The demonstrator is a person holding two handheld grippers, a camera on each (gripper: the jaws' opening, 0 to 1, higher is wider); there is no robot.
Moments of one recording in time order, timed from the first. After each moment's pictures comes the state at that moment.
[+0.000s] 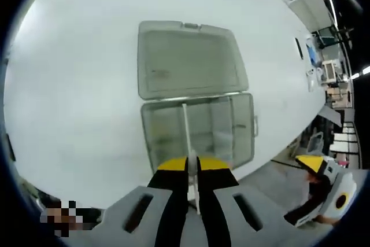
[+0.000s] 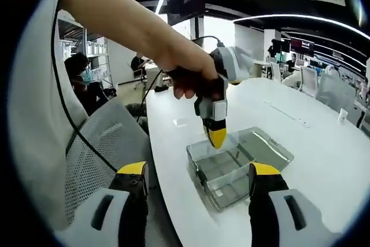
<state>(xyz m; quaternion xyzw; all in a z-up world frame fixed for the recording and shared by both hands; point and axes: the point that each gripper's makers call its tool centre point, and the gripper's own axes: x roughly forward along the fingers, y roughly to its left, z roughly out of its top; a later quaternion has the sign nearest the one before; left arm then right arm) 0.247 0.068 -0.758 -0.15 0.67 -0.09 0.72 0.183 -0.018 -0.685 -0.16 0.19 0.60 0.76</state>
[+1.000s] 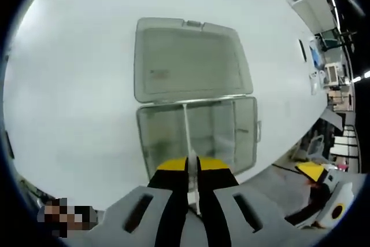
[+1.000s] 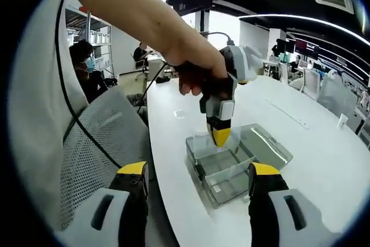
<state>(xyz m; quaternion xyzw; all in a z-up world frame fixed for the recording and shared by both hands) 0.253 0.065 -0.769 -0.15 0.68 -0.08 0.72 0.183 -0.021 -0.692 -0.19 0.19 0.60 0.75</state>
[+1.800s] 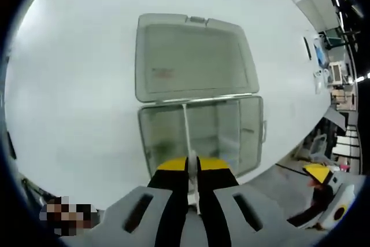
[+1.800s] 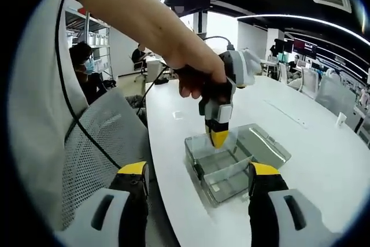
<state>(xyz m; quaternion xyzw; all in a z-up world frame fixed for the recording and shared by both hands) 0.252 0.065 -0.774 -0.14 0.69 -0.07 0.71 0.185 -0.024 -0.690 -0.18 0.19 0.60 0.76</state>
